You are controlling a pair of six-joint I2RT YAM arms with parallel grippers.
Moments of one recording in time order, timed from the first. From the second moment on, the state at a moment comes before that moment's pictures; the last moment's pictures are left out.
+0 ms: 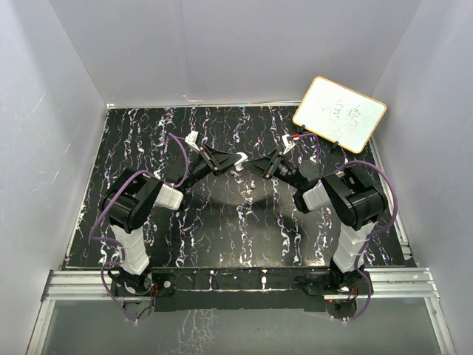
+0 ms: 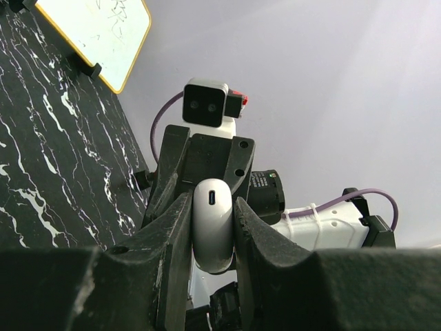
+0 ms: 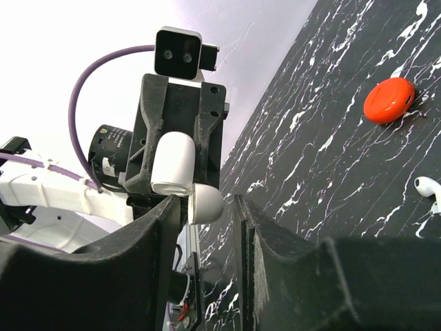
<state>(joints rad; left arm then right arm) -0.47 1.89 0.68 1.47 0.51 -1.41 0.37 1.86 0.61 1.48 -0.65 1.18</state>
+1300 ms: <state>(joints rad) -0.47 1.89 0.66 1.47 0.54 -1.41 0.36 1.82 0.62 1.35 -0.69 1.10</state>
